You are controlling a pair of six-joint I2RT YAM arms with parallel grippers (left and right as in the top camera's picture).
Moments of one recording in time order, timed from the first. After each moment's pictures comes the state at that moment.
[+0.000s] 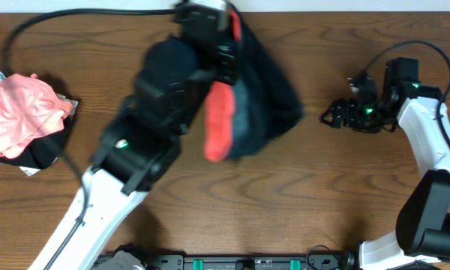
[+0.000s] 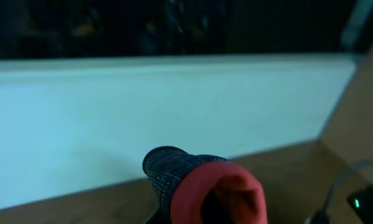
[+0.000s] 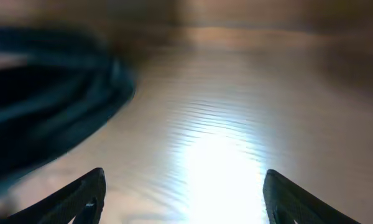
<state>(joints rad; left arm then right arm) -0.60 1.30 1.52 -0.30 -0.20 -0.14 -0.14 1.71 1.24 -0.90 -0.51 -0.08</state>
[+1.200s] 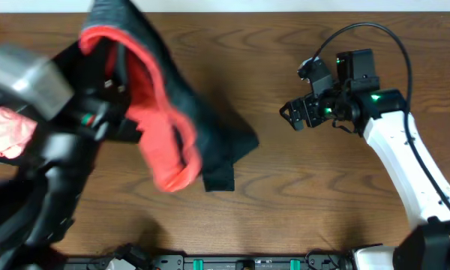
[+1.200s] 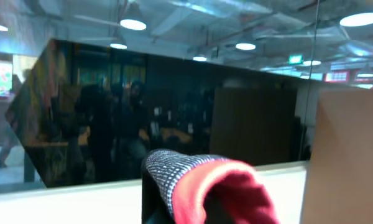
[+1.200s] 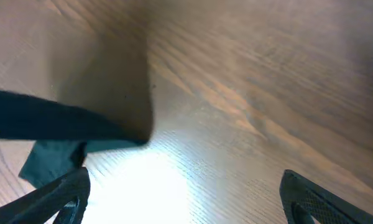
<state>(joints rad) -0.55 0.98 1.73 -0.37 -0.10 -0.06 0.19 1.56 1.24 -0.72 -0.39 -0.18</state>
